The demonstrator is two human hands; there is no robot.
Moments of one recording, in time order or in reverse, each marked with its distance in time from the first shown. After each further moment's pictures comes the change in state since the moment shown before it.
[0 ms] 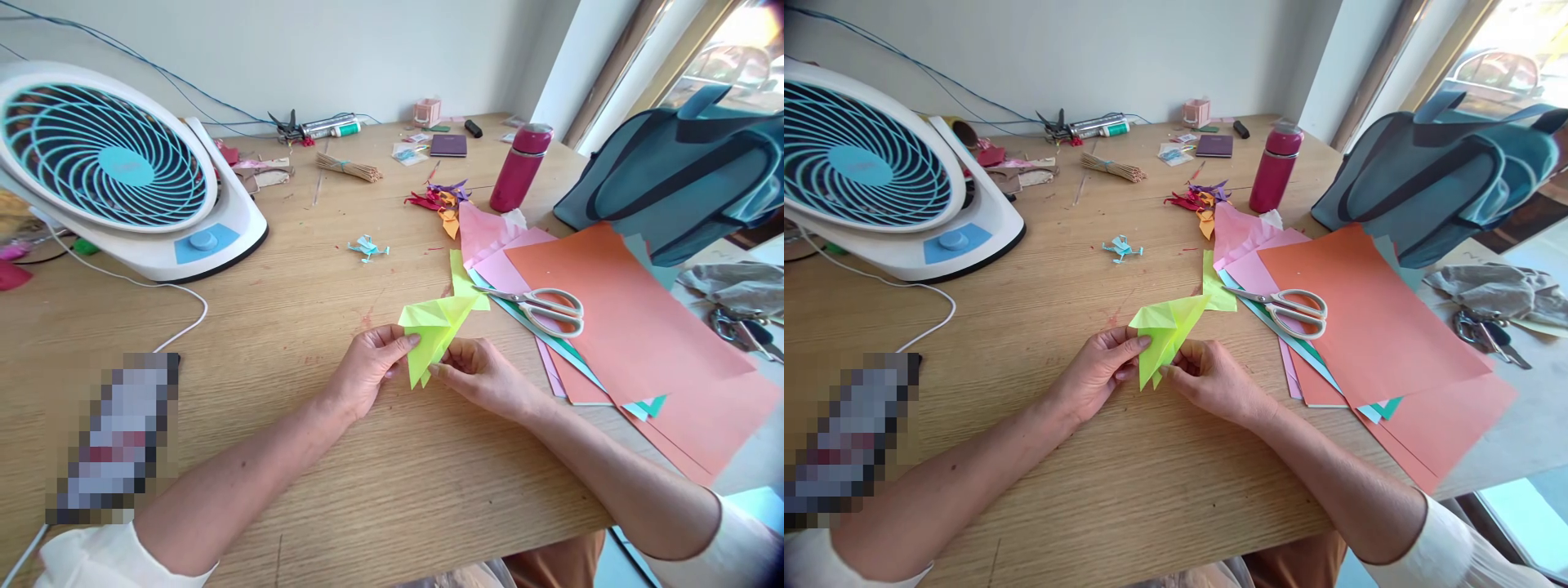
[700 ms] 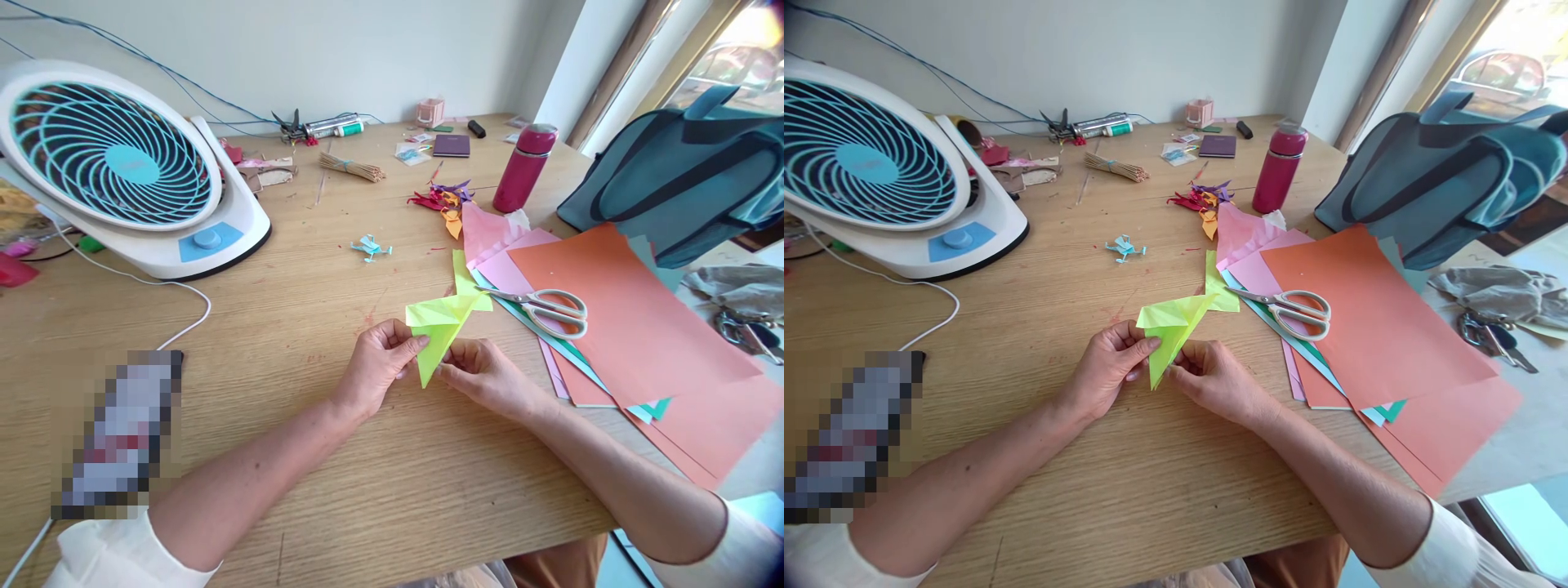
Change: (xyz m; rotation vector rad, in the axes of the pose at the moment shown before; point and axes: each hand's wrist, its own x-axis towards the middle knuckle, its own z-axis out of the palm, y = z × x) left_hand 0.006 -0.012 0.000 0.117 0.032 0.153; right_hand 0.001 -0.003 0.000 0.053 -0.028 0.032
